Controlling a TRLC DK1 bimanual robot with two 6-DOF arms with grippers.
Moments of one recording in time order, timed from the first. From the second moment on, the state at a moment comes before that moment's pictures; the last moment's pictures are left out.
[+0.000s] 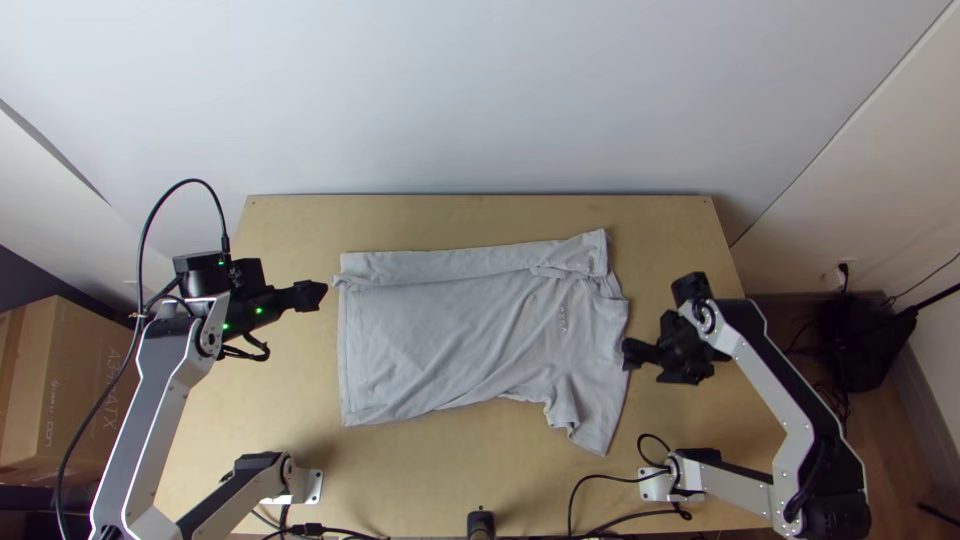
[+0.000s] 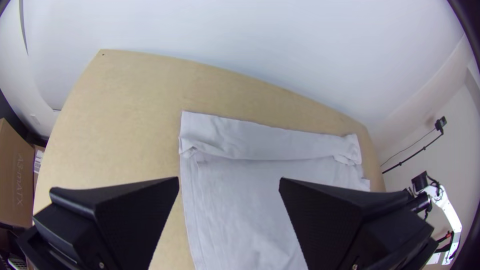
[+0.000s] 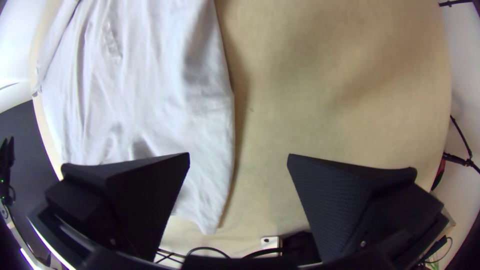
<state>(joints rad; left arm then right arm) 0.11 1.03 1.00 -0.70 0.33 -0.16 0.05 1.29 0.84 -1.11 -0.20 0.26</state>
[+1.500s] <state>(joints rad) -0.12 0.96 1.06 -1.14 0.21 0.16 0.30 1.32 0.69 -1.05 -0.24 0.26</state>
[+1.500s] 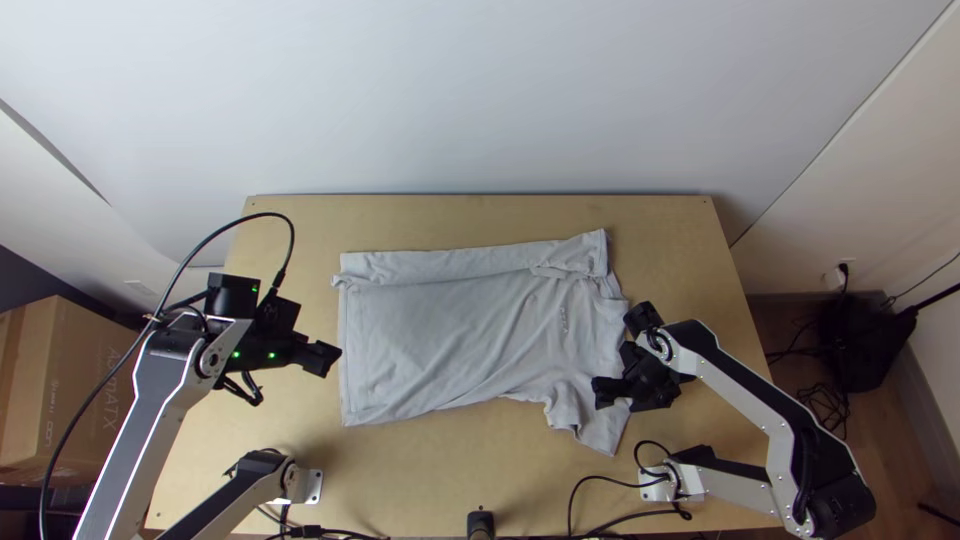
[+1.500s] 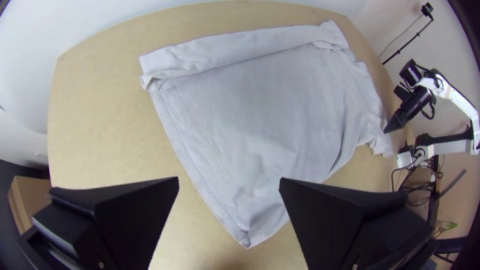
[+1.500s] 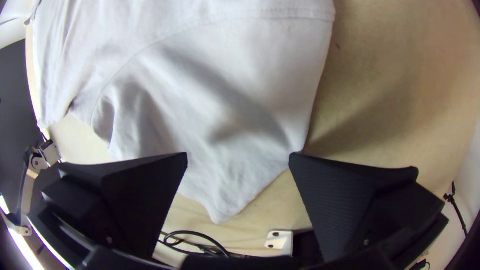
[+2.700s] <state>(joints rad) -0.44 1.09 0.94 -1.36 0.01 0.20 0.33 1.33 0.71 -0.93 -0.23 0.26</state>
